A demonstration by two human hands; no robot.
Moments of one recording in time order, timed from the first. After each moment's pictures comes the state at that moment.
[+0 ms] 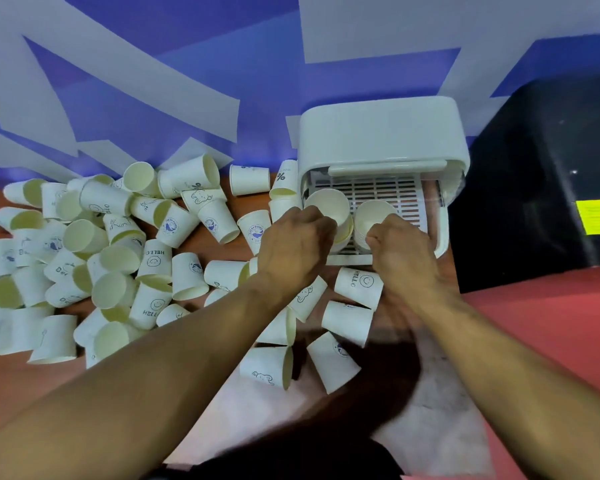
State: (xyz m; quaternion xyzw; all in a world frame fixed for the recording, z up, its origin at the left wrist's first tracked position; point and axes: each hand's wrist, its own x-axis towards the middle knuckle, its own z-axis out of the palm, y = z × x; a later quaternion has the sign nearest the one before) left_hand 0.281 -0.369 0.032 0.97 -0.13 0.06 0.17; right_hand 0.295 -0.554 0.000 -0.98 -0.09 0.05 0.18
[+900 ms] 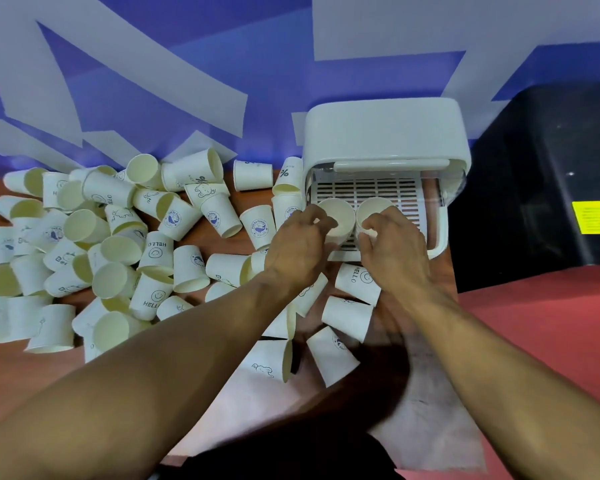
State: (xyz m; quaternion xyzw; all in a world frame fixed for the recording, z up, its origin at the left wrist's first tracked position) left_hand 0.275 -0.369 0.015 0.98 -0.09 -0.04 0.19; right_hand 0.283 -0.536 0.015 -0.97 -0.07 0.00 0.23
